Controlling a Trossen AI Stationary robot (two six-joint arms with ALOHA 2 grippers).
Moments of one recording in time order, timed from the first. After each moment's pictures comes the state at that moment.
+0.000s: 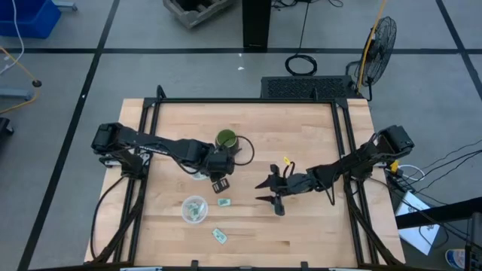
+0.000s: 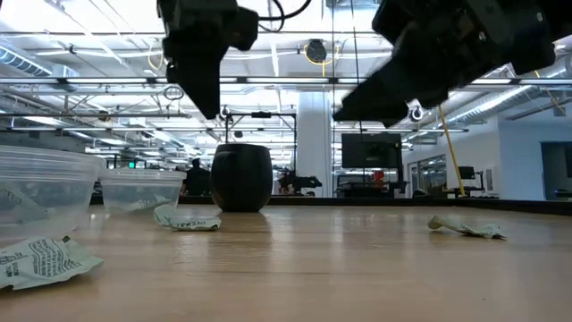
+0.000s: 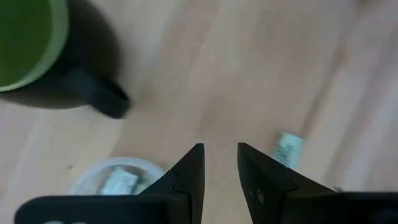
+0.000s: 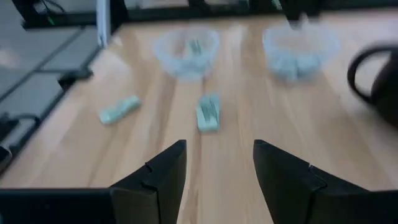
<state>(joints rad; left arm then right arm) -0.14 1.67 1.35 -0.96 -0.11 -0.55 0.34 1.56 0.60 0.53 0.21 0.21</state>
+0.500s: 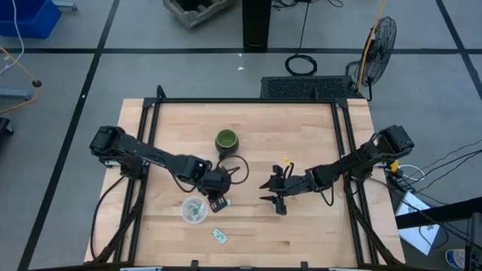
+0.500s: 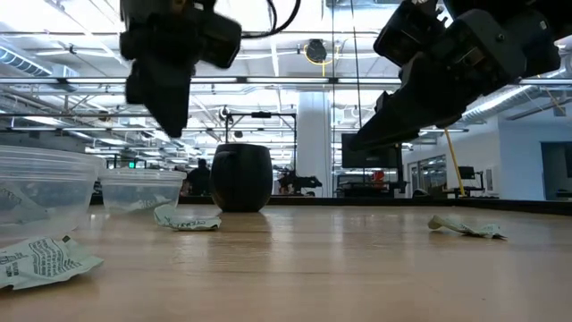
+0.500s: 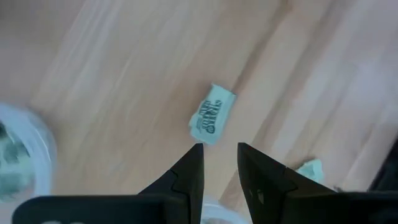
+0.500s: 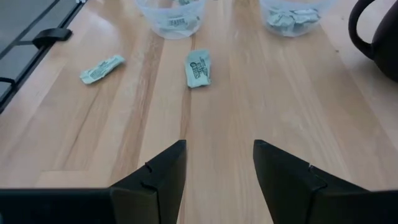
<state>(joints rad) -0.25 1.67 1.20 -0.75 0.08 -0.82 0.34 1.56 0.60 0.40 0.21 0.25</state>
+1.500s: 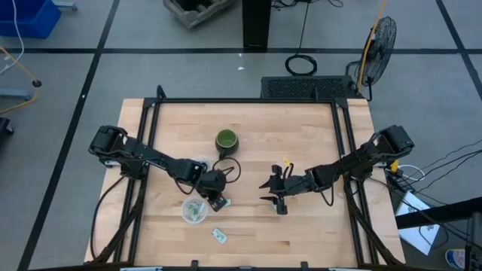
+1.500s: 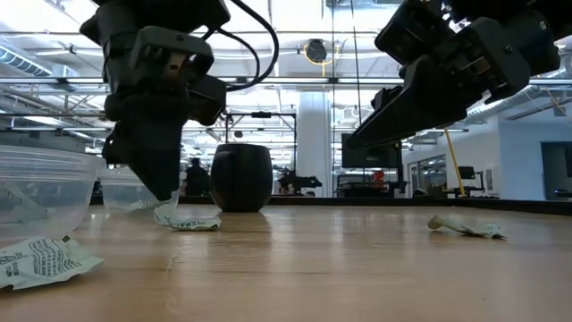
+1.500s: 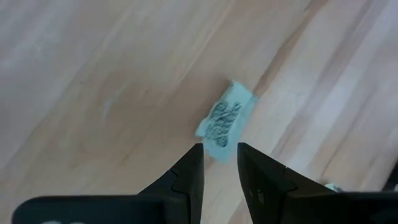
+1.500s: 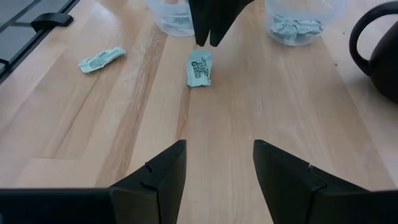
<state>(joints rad) -0.23 1.67 0.92 -0.36 0.16 -0.95 0.33 1.56 0.60 0.40 0.21 0.14</state>
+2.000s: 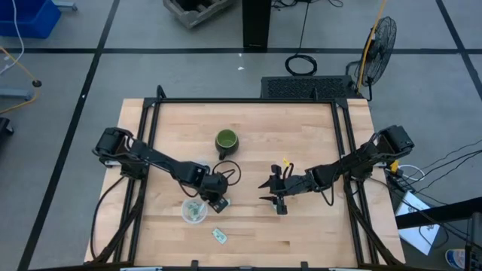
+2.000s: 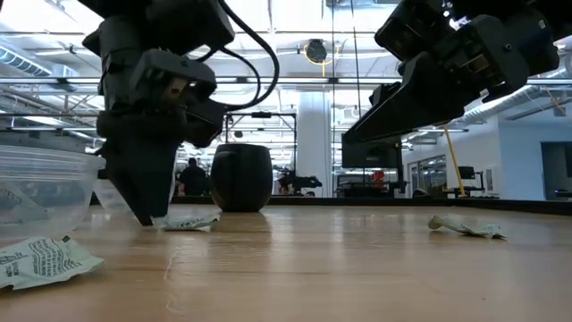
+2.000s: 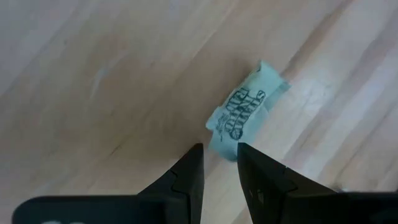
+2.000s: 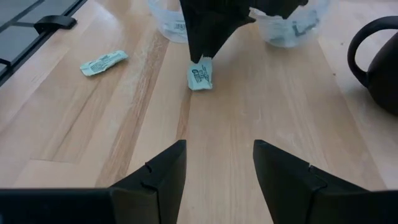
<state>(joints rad) -0.24 1.74 0.92 -0.34 0.21 -1.04 0.33 1.56 0.60 0.42 0.21 0.12</state>
